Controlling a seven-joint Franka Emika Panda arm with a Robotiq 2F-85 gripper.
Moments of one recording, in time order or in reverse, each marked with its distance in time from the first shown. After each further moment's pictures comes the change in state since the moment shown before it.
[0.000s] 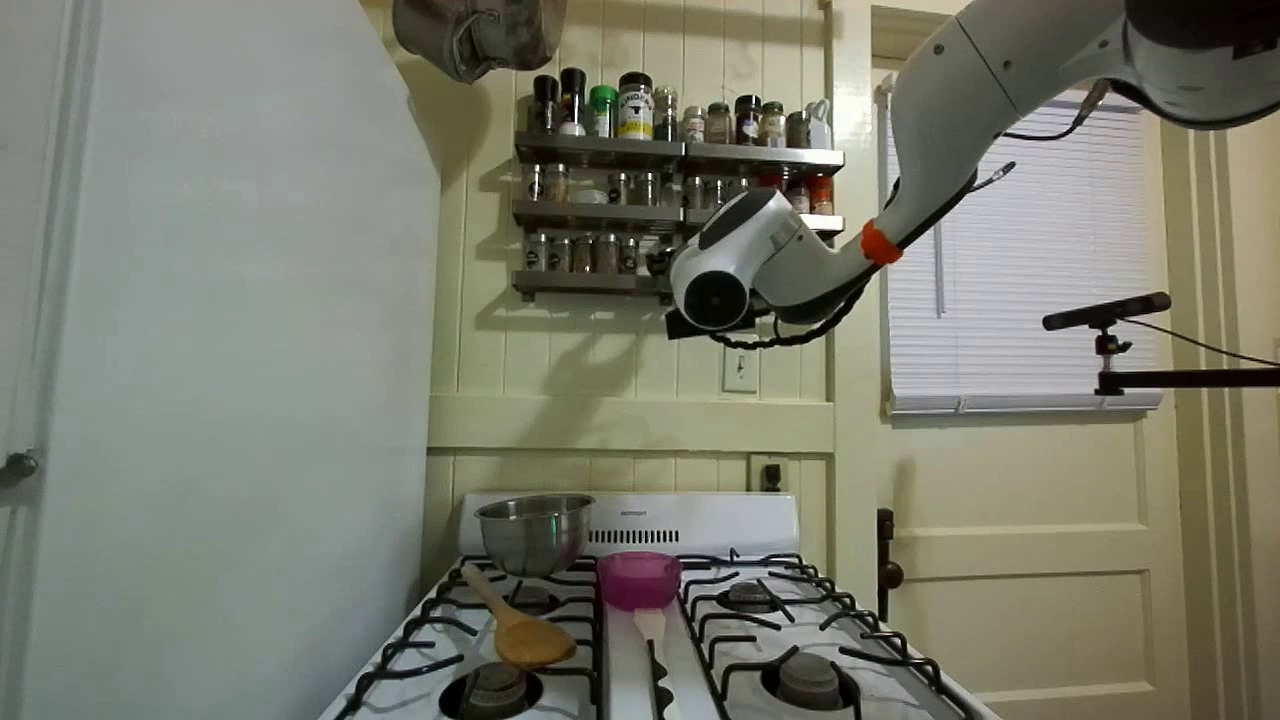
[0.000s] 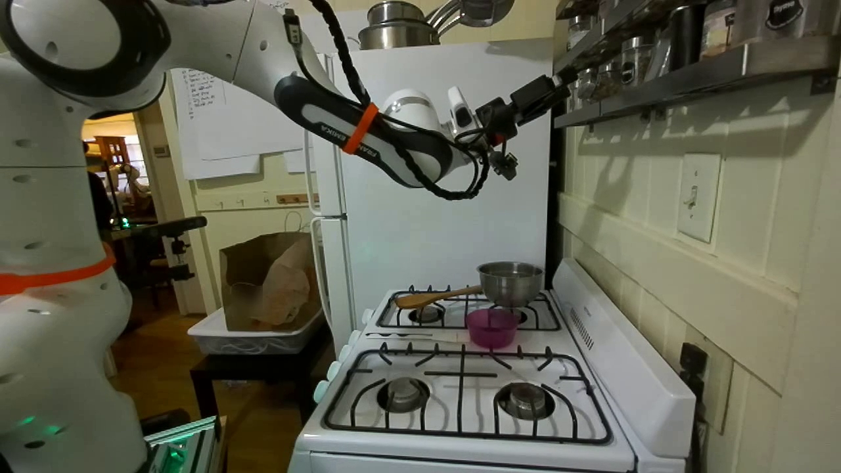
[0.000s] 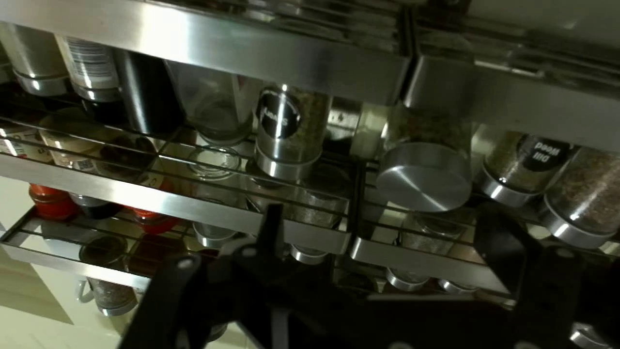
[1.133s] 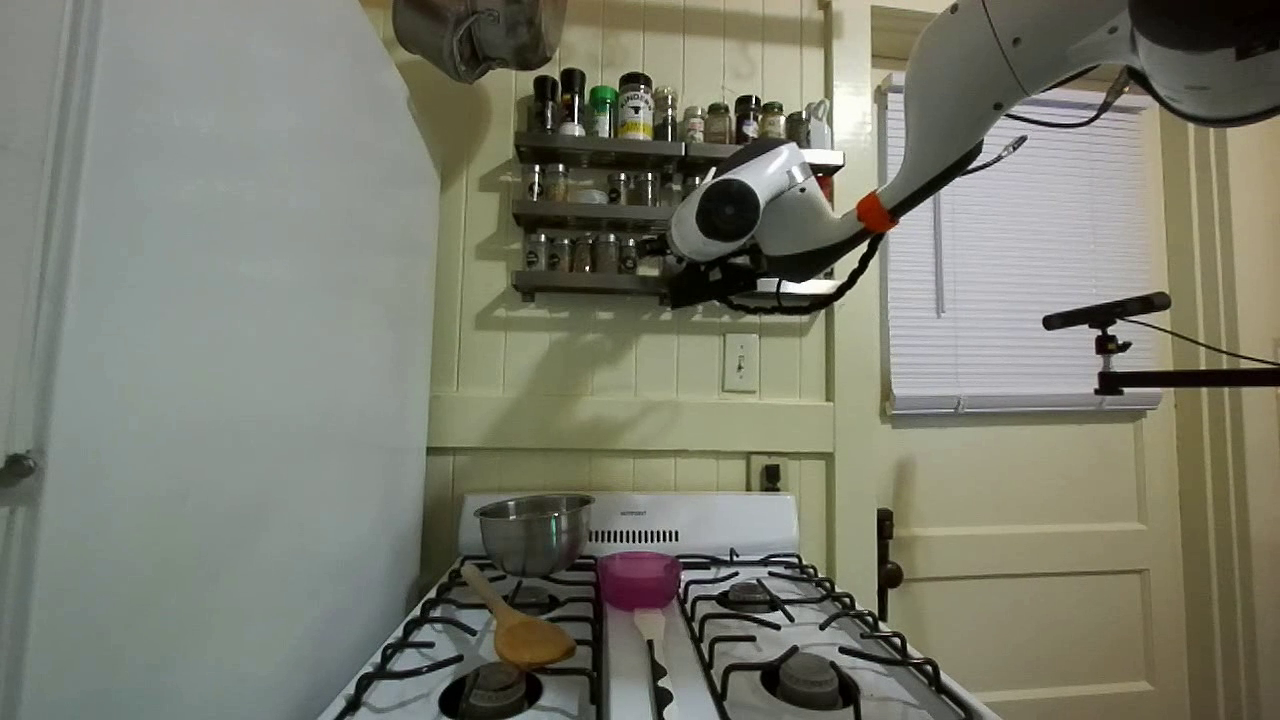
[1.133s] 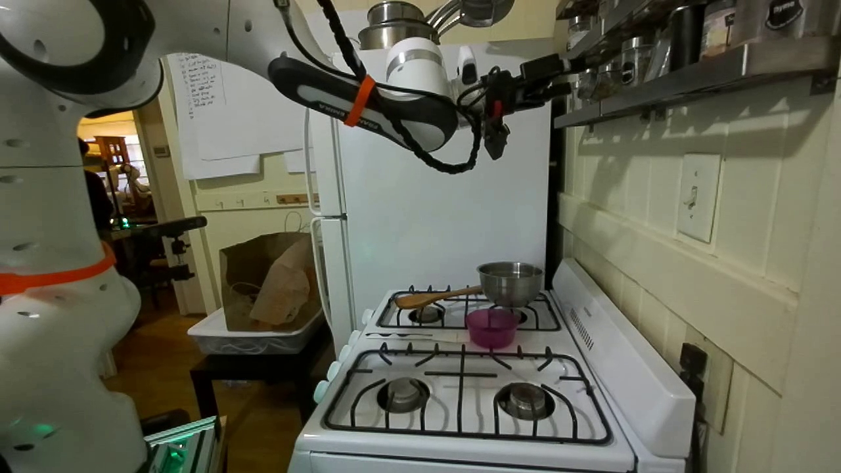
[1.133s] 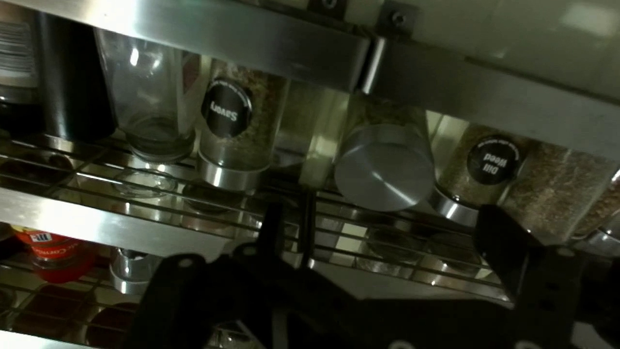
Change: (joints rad) arm -0.112 -0.013 0.065 0.165 0.236 0.396 -0.310
